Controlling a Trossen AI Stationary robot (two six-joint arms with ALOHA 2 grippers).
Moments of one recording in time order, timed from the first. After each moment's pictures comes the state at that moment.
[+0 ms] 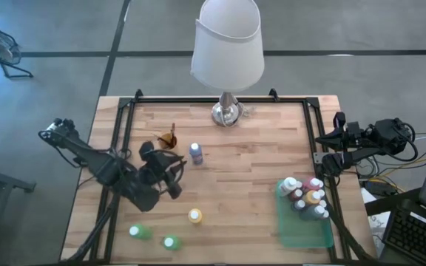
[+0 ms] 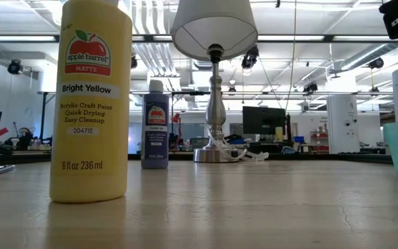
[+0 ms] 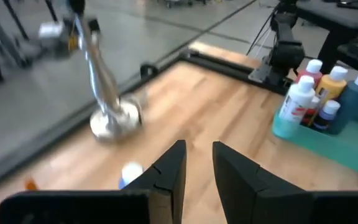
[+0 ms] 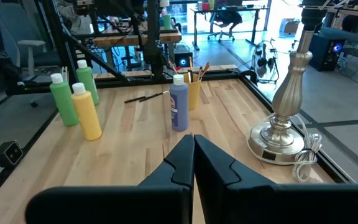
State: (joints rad) left arm -0.58 1.32 1.37 -0.86 -1.04 -0.82; right arm 0.34 0.03 0.77 -0.95 0.39 0.16
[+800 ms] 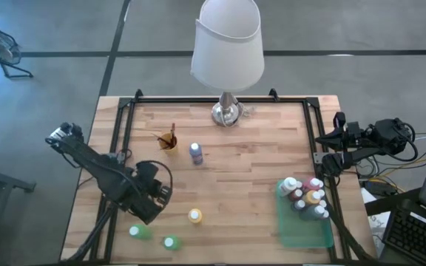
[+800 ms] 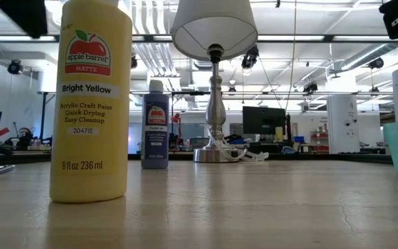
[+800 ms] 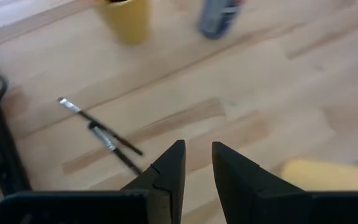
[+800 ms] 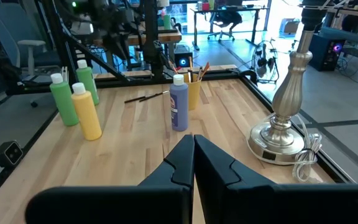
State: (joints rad) left arm -0.66 1.43 1.34 -1.44 -0.48 -1.83; right arm 0.34 0.03 0.77 -0.95 0.39 0.16
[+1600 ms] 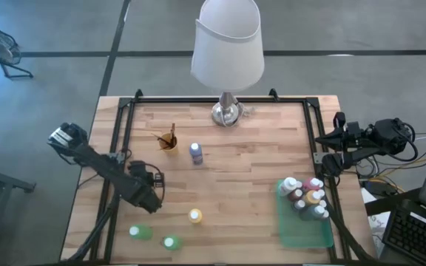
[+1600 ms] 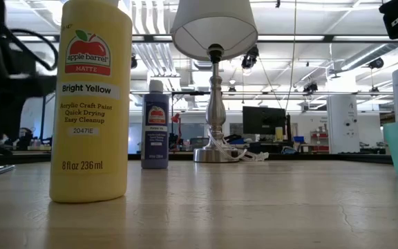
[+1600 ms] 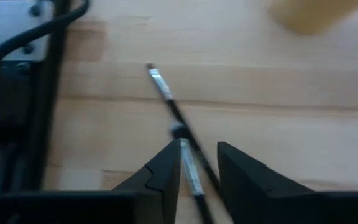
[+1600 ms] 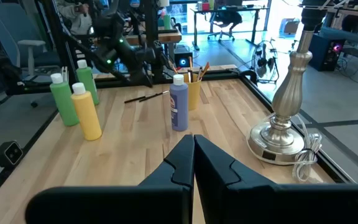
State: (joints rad) left arm -0.62 1.43 0.77 -1.19 -0.39 -2.30; right arm 0.34 0.03 0.77 -0.95 0.39 0.16
